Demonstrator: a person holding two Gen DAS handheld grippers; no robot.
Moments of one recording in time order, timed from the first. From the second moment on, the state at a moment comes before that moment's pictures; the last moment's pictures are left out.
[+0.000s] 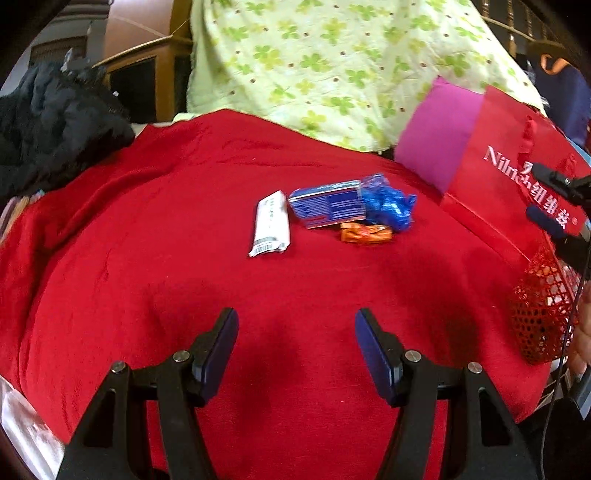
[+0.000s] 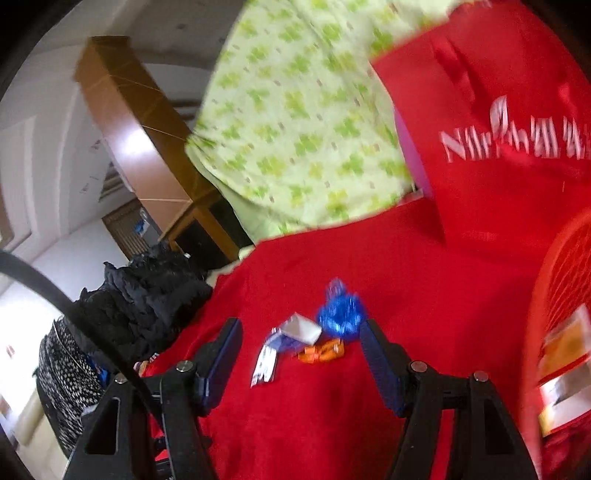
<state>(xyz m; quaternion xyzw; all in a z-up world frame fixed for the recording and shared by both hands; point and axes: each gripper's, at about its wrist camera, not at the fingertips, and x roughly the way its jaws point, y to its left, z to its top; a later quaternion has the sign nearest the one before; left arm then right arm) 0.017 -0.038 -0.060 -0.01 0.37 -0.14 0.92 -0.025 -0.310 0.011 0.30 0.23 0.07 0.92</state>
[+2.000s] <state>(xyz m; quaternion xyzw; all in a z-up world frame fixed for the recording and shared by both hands) 0.156 -0.010 -0.117 -0.08 0.43 -0.13 0.89 0.113 -0.267 -0.096 0.39 0.41 0.01 0.82</state>
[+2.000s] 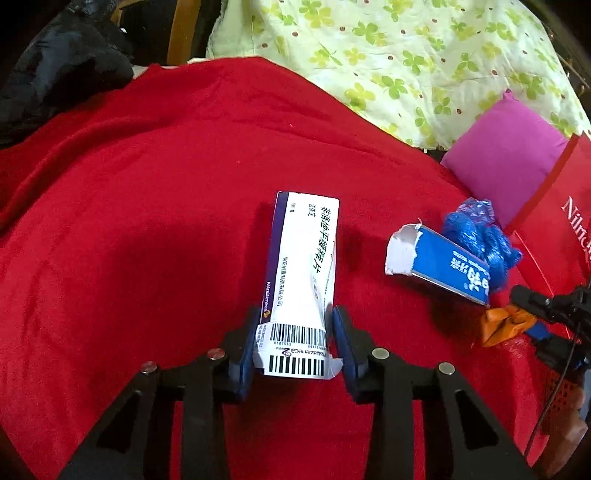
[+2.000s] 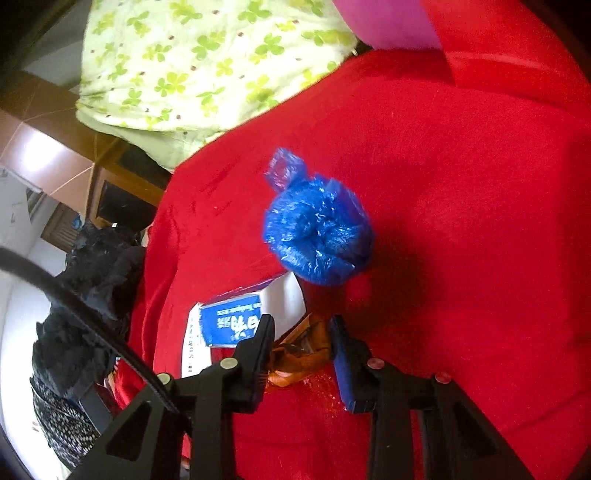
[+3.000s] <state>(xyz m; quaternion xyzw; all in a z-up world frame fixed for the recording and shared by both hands) 0.003 -0.050 -0.010 0.05 0.27 -0.13 0.95 -0.064 -0.247 0.034 0.17 0.19 0.02 0.97</state>
